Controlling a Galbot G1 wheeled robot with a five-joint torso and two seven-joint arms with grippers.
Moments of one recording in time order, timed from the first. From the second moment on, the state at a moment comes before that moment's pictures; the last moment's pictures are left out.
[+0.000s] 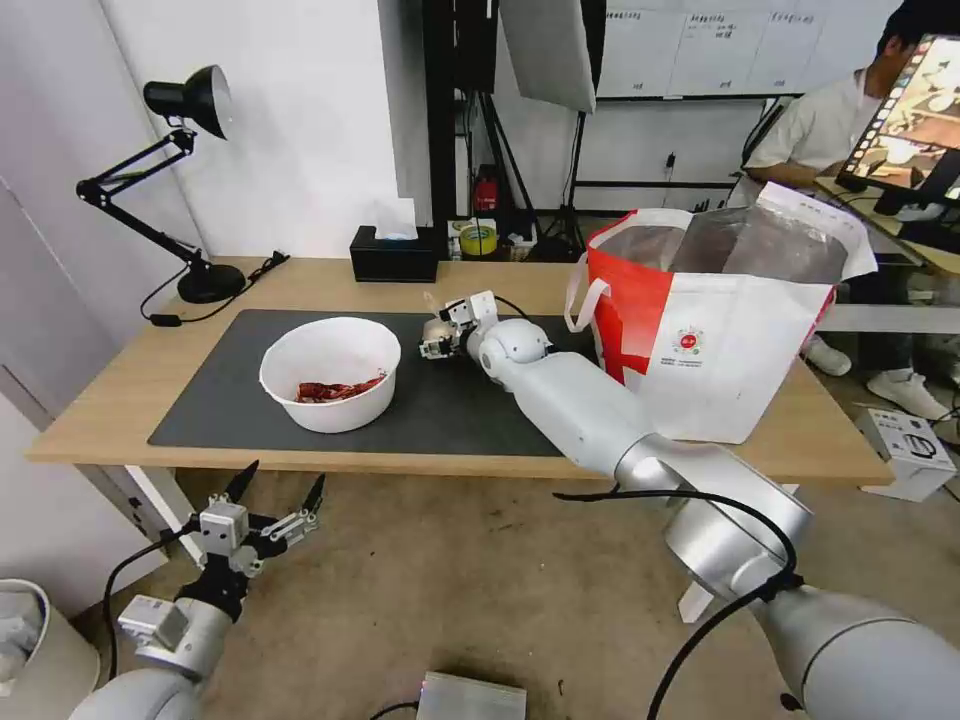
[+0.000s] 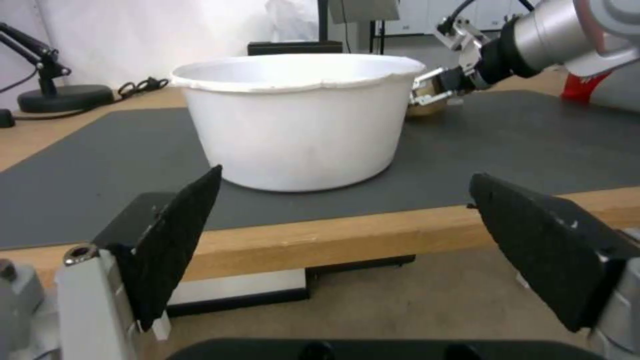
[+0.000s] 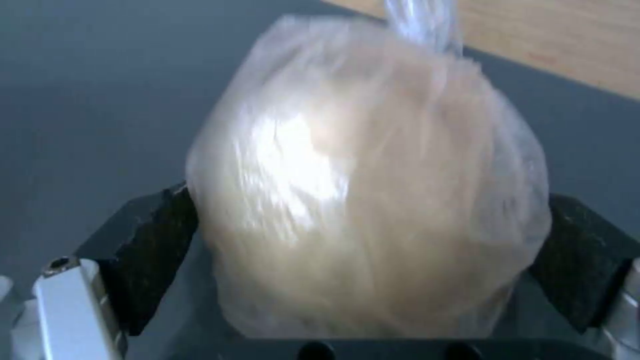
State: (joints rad) left arm 1.71 -1.09 -0.68 -2.07 -0.44 -0.15 0.10; right arm -0.06 1.54 -0.41 0.70 0.76 -0.46 0.00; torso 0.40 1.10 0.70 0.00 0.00
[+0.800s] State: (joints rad) left arm 1.69 -1.09 -0.65 -2.05 -0.42 -0.15 0.10; right arm -0.09 1.46 -0.41 0.76 0.76 -0.40 0.03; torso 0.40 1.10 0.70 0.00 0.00
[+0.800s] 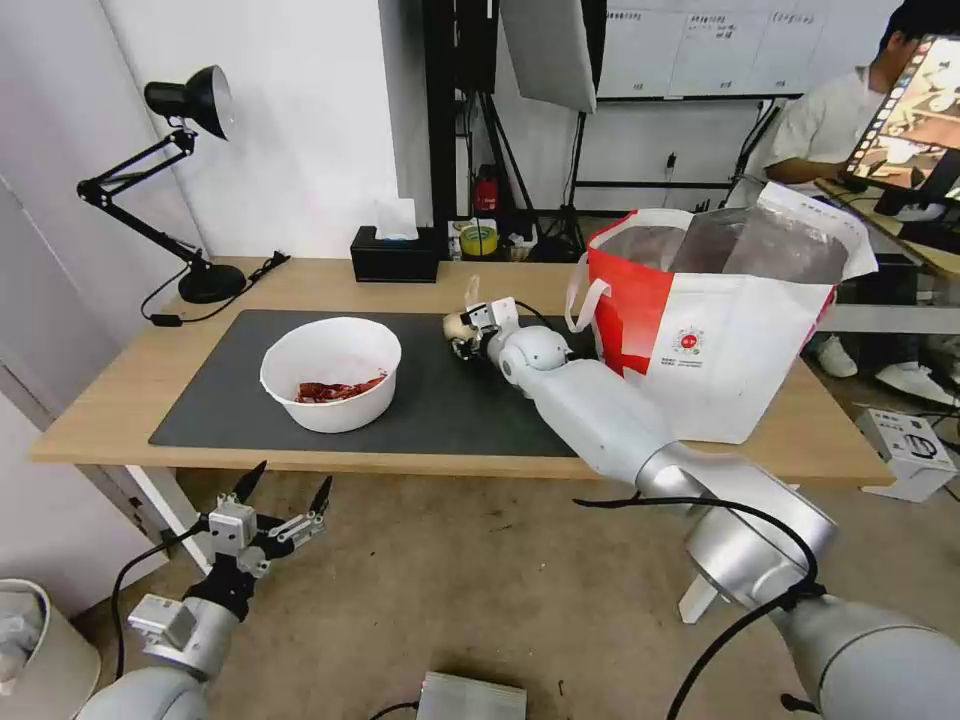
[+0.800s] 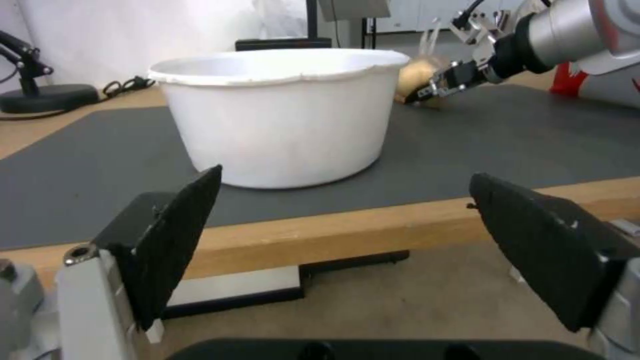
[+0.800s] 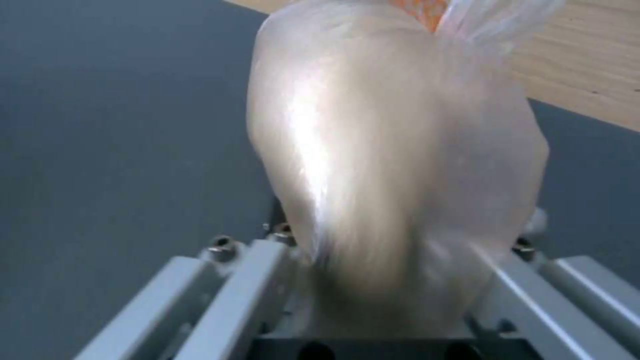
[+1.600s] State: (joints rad) left arm 1.70 -1.08 -0.65 -2.07 -0.42 -0.15 0.09; right arm -0.21 1.16 -0.41 1.35 0.81 -0.36 0.16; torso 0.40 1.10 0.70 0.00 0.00
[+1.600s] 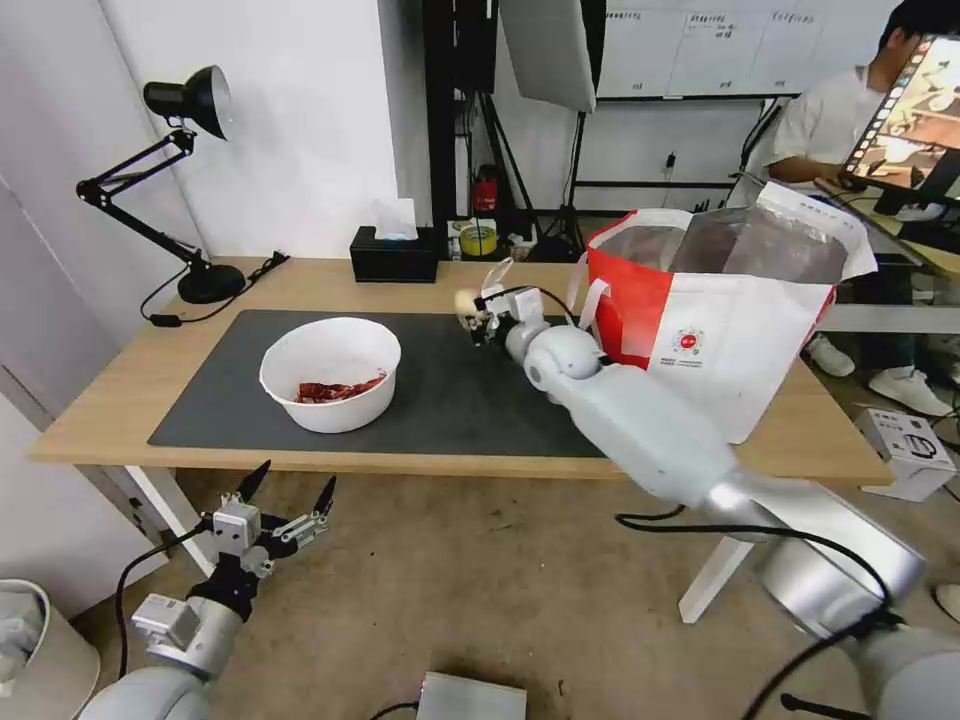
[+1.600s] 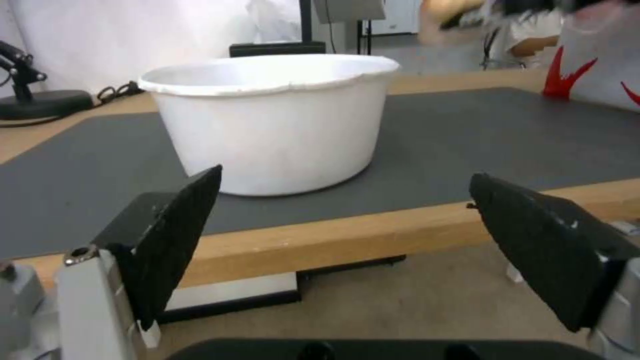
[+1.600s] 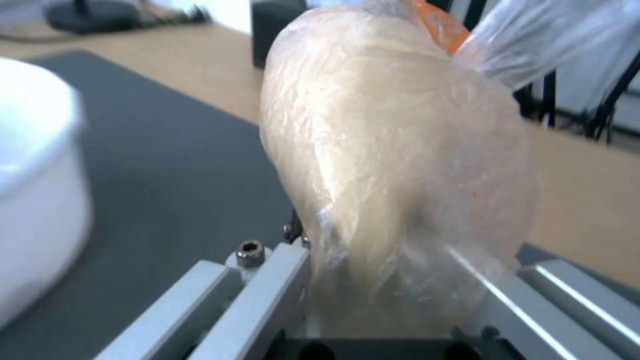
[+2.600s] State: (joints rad) left arm 1.75 -1.12 -0.62 -2.14 -0.37 -0.15 0.09; right arm -0.59 0.73 0.01 1.90 0.66 -0.08 0.41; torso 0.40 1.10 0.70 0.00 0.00
